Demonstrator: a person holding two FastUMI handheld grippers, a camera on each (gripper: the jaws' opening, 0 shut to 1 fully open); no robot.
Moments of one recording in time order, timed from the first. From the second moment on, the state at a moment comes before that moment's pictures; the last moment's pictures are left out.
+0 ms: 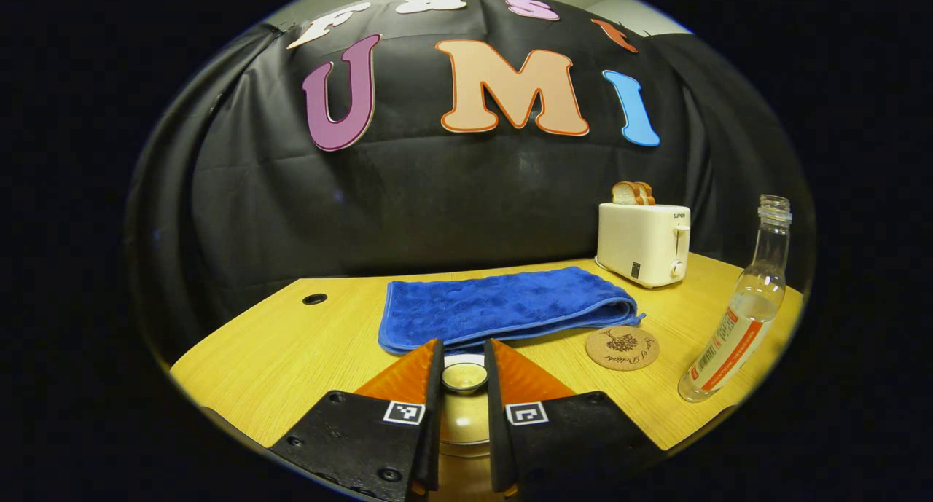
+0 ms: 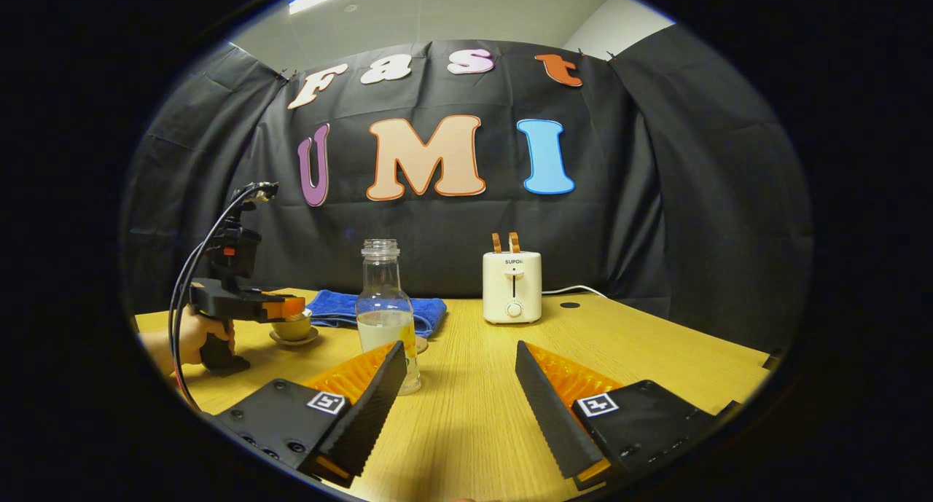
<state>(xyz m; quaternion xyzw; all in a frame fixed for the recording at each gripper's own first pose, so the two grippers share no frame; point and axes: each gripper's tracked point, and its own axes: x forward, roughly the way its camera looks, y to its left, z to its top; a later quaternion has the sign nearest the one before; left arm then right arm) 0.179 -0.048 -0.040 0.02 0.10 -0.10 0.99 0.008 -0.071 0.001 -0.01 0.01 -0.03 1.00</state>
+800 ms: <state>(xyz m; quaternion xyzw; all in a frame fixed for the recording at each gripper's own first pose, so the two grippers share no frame) 0.129 -0.002 -0.006 -0.02 0.00 -0.06 1.00 0.045 -0.017 -0.006 -0.01 0.02 0.03 1.00</state>
